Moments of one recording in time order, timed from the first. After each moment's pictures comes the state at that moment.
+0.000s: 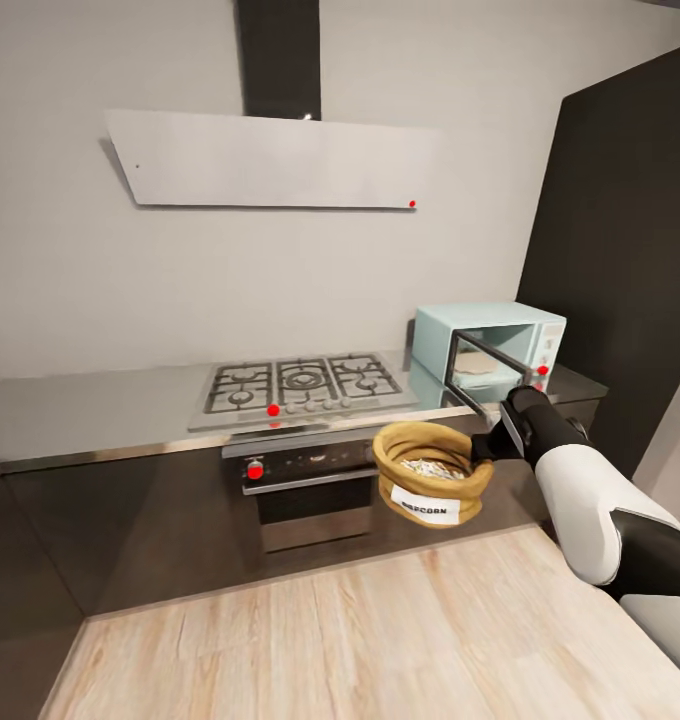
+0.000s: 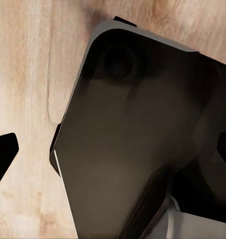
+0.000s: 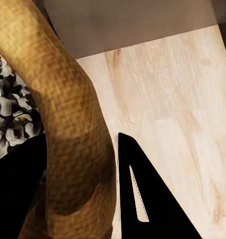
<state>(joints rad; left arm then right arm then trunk) 0.00 -0.03 0.00 -0.06 0.39 -0.07 0.08 -1.21 -0.09 -0.27 -0.42 0.49 1.05 0.25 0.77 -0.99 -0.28</state>
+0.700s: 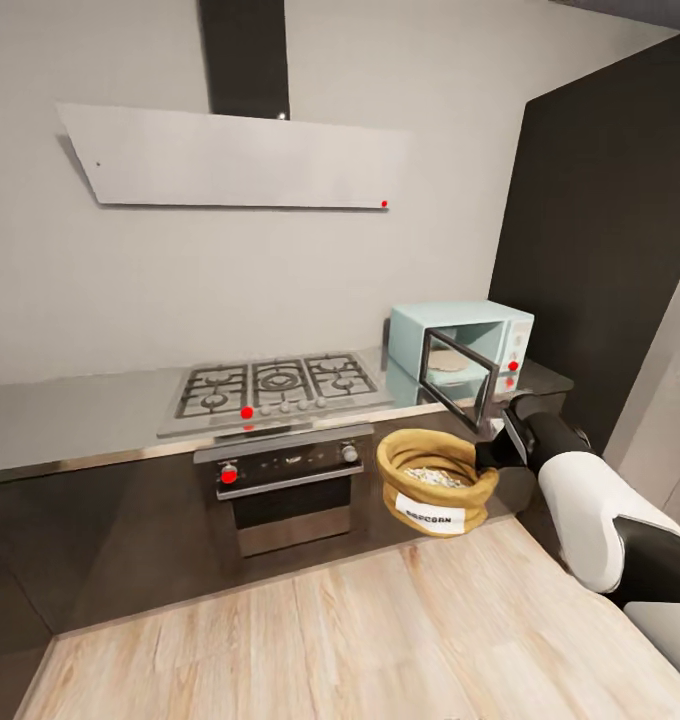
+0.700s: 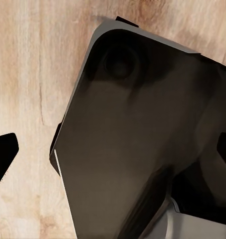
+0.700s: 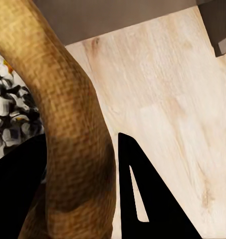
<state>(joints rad) 0.00 -0.03 0.01 -0.06 0.39 -0.07 0.08 -1.19 -0.10 -0.27 -0.41 0.49 1.04 0.24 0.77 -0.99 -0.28</state>
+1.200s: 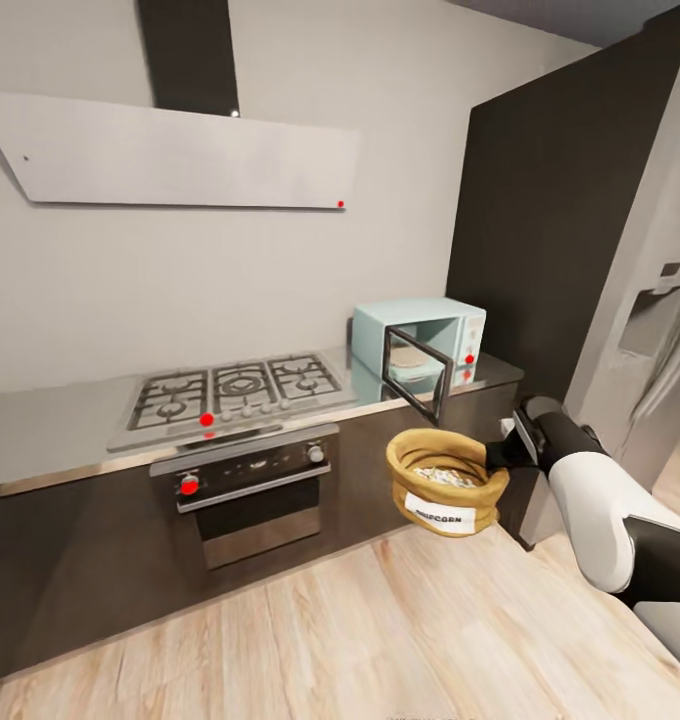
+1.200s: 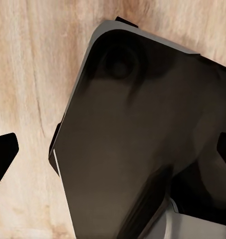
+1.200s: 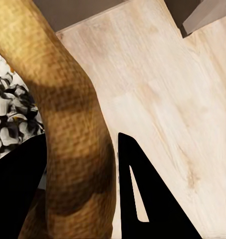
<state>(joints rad) 0.00 -0.03 0.01 -0.06 0.39 -0.07 0.08 -1.19 -0.13 -0.27 -0.41 0.49 1.04 0.24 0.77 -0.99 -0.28</state>
